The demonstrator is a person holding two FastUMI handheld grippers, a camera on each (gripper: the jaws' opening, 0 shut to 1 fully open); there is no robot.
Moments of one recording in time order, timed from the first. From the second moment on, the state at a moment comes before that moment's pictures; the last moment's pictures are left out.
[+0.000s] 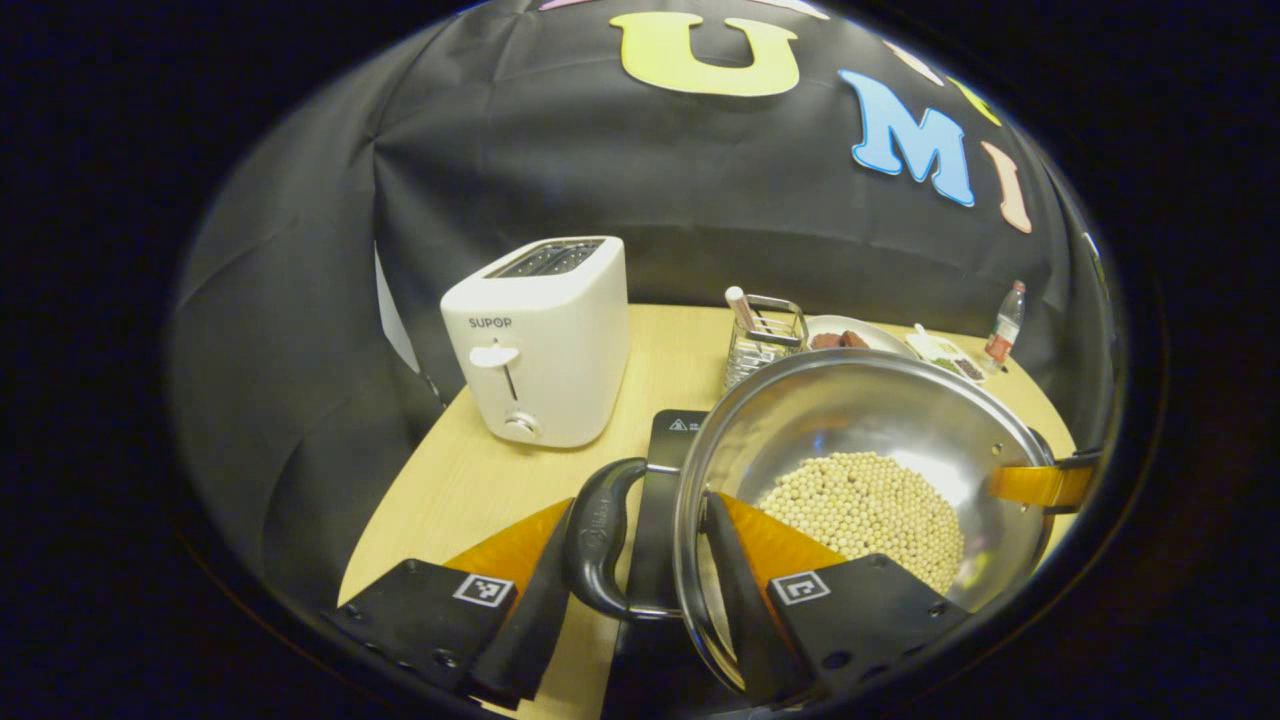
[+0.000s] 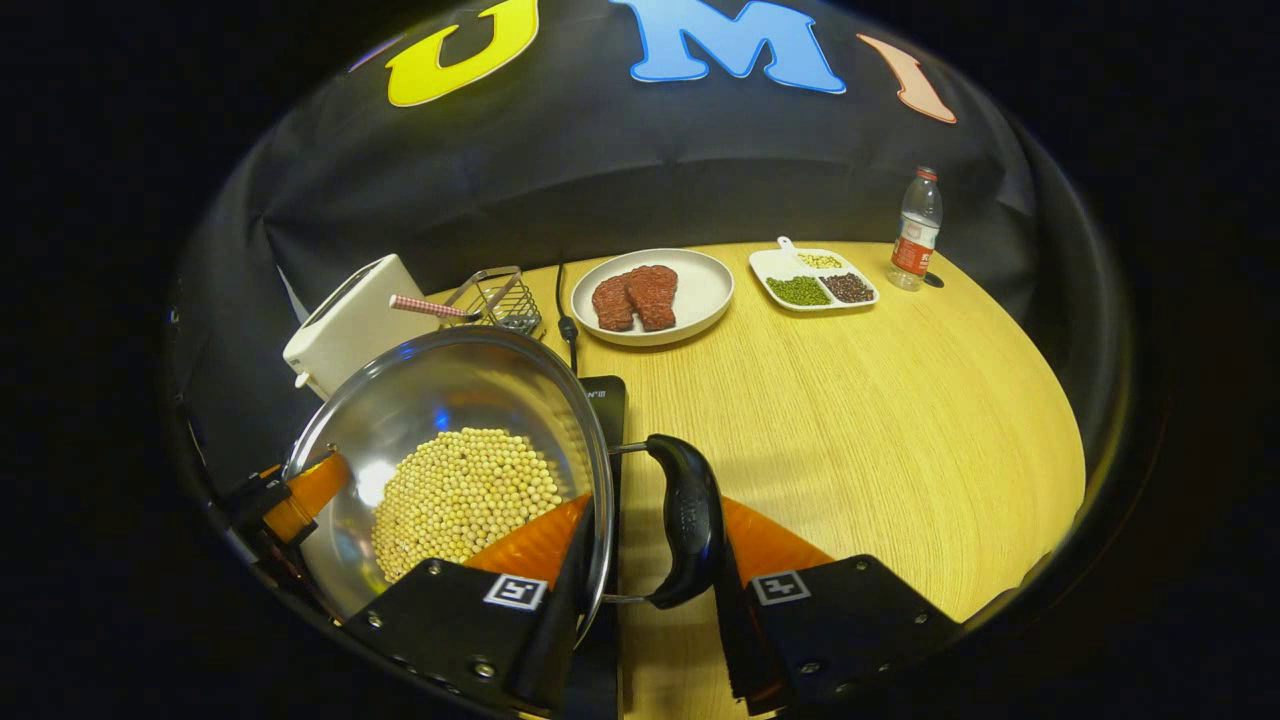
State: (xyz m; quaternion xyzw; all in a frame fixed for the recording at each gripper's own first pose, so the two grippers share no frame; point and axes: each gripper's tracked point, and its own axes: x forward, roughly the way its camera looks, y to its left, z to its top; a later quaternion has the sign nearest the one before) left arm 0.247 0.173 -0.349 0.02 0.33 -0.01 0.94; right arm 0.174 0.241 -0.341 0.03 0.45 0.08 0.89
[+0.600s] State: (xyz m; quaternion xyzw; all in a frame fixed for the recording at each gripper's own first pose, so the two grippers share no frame) left arm 0.220 0.117 -0.196 0.02 0.18 0.03 0.98; right arm 0.165 0.166 -0.229 0.02 0.30 0.11 0.95
